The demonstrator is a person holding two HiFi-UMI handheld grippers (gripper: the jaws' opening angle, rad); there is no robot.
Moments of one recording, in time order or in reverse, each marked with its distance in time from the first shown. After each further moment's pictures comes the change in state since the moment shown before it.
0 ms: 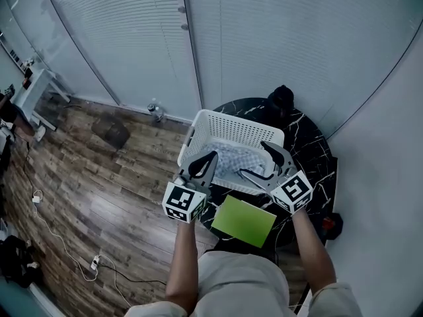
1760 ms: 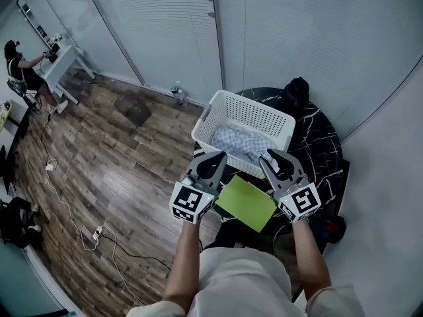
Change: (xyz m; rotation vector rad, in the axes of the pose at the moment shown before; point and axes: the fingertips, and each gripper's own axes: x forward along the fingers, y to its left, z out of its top) left arm -0.060 -0.065 0.005 0.021 0.057 0.114; right arm -0.068 0.043 0.023 0.046 -0.196 -0.028
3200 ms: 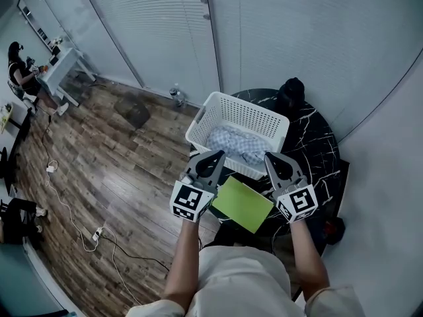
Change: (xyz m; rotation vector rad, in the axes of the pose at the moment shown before) left arm 0.017 -0.008 0.003 0.047 0.012 0.024; right arm -0.019 -0.026 -0.013 0.019 0.027 -0.076
